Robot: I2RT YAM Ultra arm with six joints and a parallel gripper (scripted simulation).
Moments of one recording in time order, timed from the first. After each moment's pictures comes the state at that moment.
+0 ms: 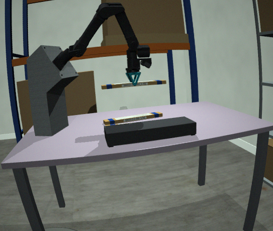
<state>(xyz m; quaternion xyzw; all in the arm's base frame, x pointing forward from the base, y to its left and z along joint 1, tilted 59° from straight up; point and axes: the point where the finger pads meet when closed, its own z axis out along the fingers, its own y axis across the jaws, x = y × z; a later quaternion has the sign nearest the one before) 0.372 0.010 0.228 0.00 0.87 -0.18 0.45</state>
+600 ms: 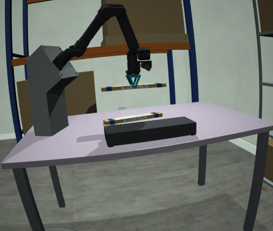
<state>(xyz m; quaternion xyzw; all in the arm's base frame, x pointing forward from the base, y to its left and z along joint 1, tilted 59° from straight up) 0.382 0.001 0.220 0.01 0.88 -0.18 0.45</state>
